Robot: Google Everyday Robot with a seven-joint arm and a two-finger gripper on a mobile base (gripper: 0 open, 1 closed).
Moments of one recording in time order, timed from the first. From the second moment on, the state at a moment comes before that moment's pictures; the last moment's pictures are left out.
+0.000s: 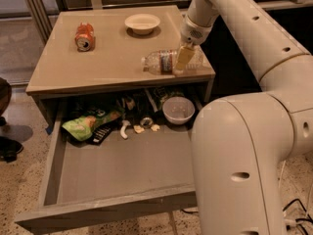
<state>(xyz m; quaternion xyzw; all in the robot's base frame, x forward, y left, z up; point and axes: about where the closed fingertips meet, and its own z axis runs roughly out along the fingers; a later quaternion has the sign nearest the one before) 0.746 -0.097 0.843 -0.65 0.74 0.04 0.17</state>
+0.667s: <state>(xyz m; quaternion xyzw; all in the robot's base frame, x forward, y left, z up) 0.746 -0.097 0.843 -0.65 0.74 0.04 0.17</state>
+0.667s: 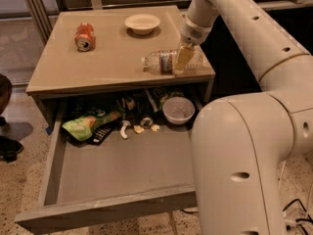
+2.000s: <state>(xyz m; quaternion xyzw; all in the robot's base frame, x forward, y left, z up) 0.746 -0.097 0.843 -0.65 0.74 0.04 0.17</state>
